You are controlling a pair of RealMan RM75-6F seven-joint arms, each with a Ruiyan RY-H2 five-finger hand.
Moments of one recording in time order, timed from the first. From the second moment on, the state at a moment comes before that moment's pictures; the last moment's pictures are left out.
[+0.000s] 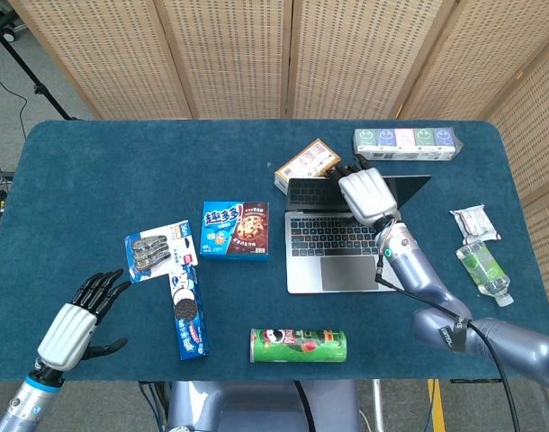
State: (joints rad) left arm -0.17 -1.37 0.11 -1.40 1.80 1.56 -0.14; right arm 0.92 -1.32 0.27 -1.46 -0.98 0.87 -0.37
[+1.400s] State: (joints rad) left arm -0.18 -1.37 0.13 -1.41 1.82 1.56 -0.15; right arm 0.90 -1.24 0.22 -1.65 -0.84 0.97 -0.52
